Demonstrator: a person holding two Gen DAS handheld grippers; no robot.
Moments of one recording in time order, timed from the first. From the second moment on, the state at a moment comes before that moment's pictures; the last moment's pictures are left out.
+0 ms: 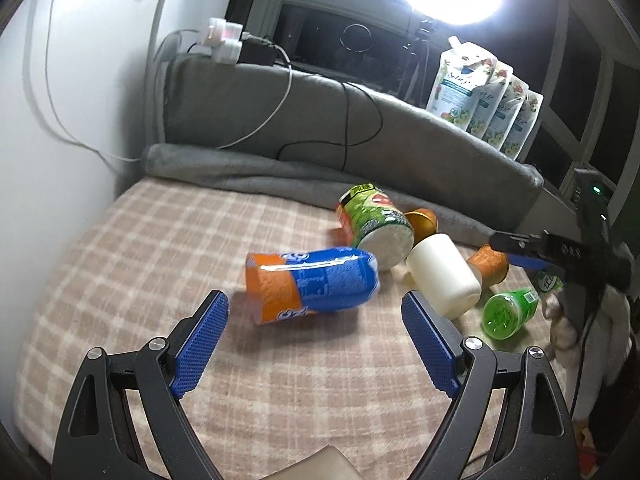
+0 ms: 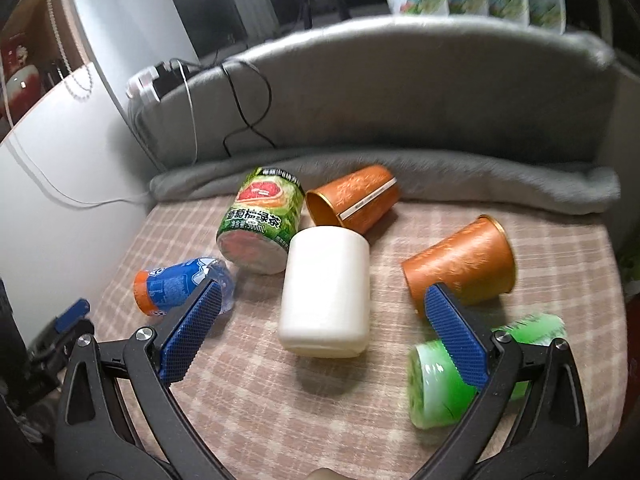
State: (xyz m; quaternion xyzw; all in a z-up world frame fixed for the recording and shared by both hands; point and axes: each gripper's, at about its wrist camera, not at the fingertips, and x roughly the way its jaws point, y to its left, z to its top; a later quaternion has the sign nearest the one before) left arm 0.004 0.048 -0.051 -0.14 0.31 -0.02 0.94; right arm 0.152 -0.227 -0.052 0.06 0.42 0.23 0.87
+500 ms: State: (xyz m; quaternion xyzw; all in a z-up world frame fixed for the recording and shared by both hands) left arm 0.000 0.064 -0.052 -0.16 0.31 0.00 0.94; right arm 0.213 -0.181 -0.088 0.00 0.54 0.26 0.80
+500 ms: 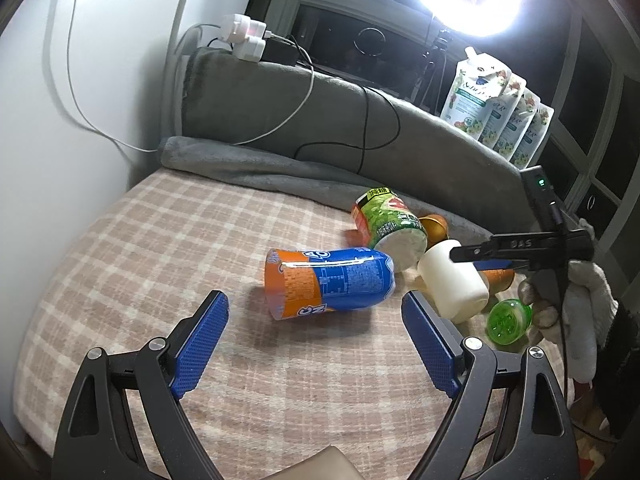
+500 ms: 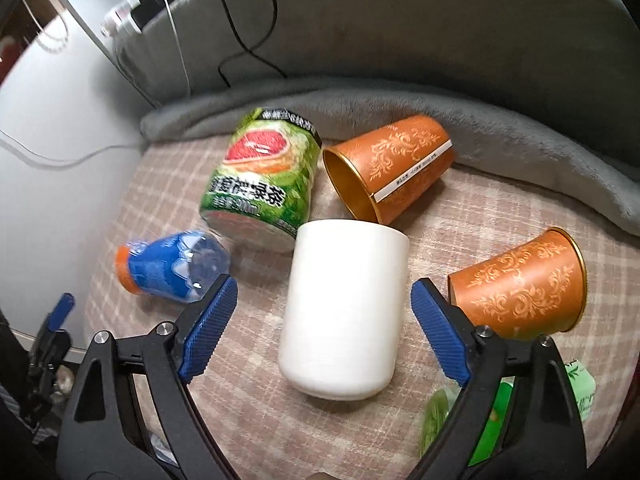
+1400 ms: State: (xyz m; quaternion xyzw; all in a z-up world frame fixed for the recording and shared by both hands) left arm -0.004 0.064 -0.044 -0.15 0.30 -0.01 0.94; right arm 0.209 -0.170 -0.105 -0.05 0.57 0.21 0.79
